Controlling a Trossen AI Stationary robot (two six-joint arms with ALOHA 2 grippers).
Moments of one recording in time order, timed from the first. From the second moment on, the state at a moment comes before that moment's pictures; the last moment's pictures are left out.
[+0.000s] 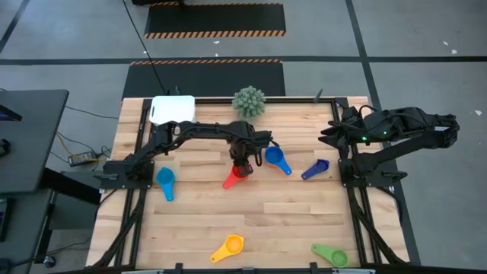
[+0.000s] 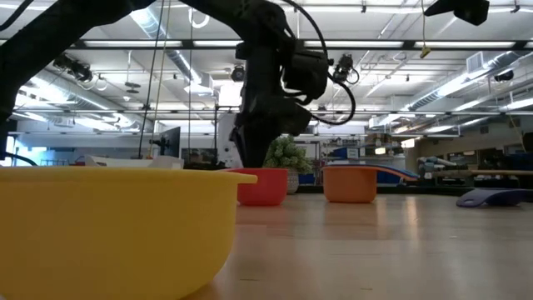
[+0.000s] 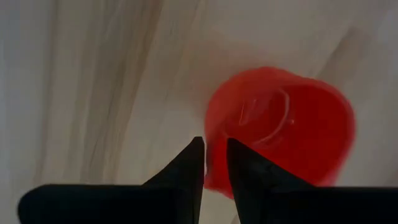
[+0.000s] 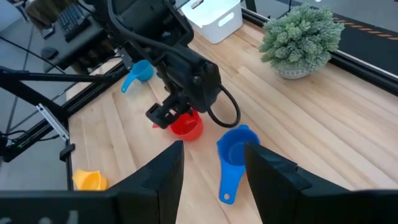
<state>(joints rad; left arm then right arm) 0.15 2.27 1.89 -1.20 0.11 -0.17 0.18 0.69 1.11 -1.01 0.36 0.70</state>
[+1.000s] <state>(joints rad) 0.16 2.25 2.09 -1.32 0.12 -0.50 0.18 0.71 1.11 -1.10 0.27 0.46</state>
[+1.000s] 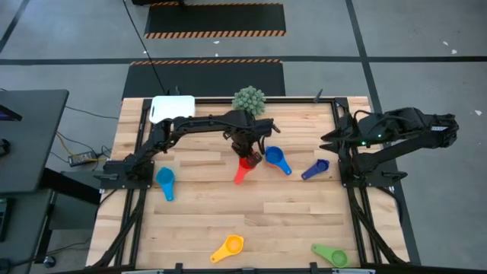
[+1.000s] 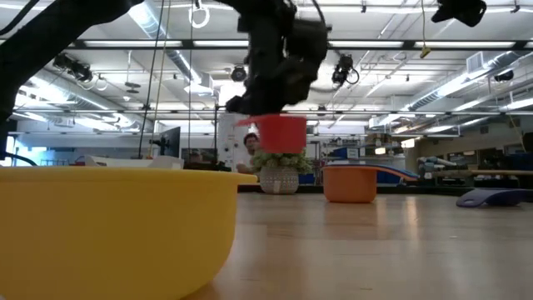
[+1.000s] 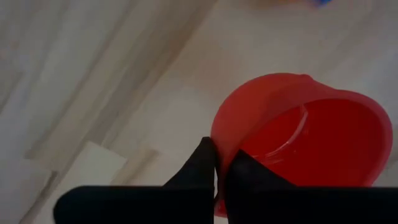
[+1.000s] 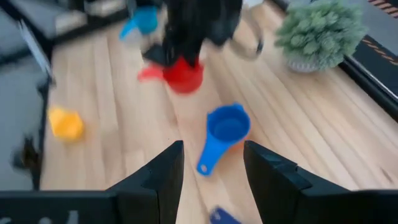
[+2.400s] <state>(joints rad) 0.06 2.31 2.22 -0.98 -0.13 -1.66 0.18 0.88 1.11 -1.28 0.25 -0.13</state>
